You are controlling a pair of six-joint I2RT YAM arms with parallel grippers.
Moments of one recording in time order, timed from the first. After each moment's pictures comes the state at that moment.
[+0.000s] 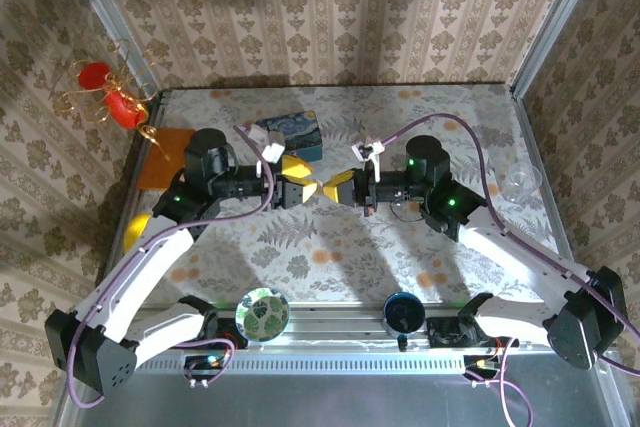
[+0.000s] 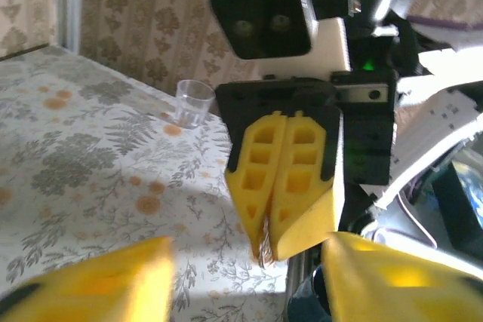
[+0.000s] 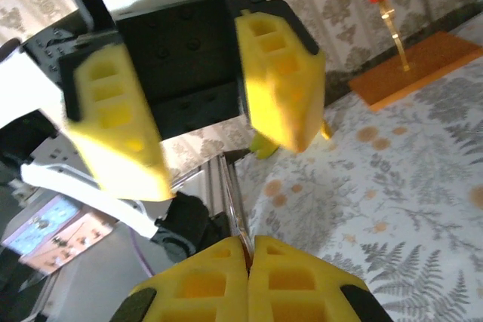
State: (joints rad) left arm -0.51 1.03 0.97 -0.18 0.96 -0.15; right arm 0.60 1.17 0.93 0.06 -0.77 0.38
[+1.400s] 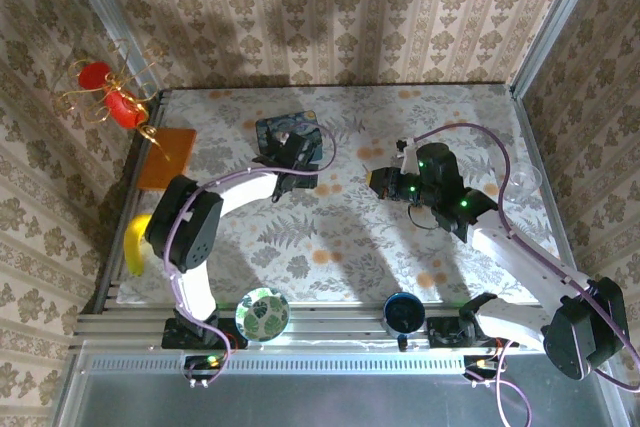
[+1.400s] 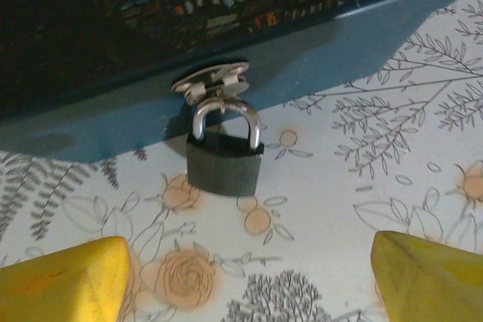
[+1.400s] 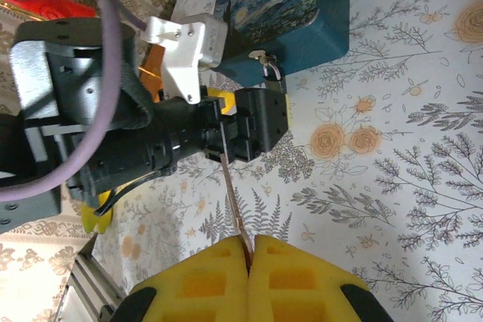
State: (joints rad) left arm -0.62 1.85 1.18 -0.29 -0.30 -0.37; right arm 0.45 1.13 0.83 -0.20 -0.32 0.66
